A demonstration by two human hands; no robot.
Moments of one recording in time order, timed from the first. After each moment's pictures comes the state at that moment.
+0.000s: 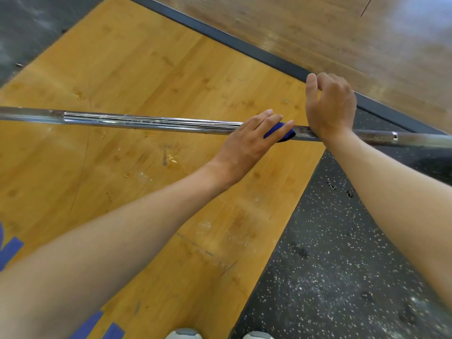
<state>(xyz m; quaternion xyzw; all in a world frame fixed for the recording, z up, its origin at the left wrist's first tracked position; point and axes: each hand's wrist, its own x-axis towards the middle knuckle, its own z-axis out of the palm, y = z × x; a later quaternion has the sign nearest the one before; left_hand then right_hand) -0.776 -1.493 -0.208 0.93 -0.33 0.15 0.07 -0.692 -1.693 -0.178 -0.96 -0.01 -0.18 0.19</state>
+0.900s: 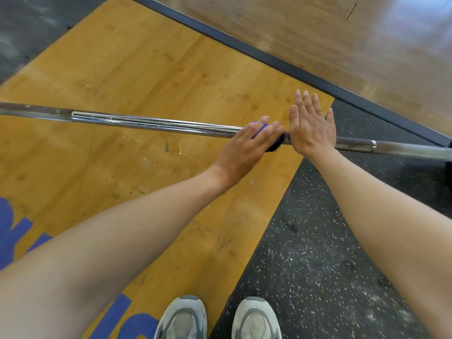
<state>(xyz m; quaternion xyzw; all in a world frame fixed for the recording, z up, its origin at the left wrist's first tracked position) -0.822 -1.501 -0.220 0.91 -0.34 0.23 0.00 -0.772 -1.691 -0.181 -0.99 0.01 0.07 0.11</state>
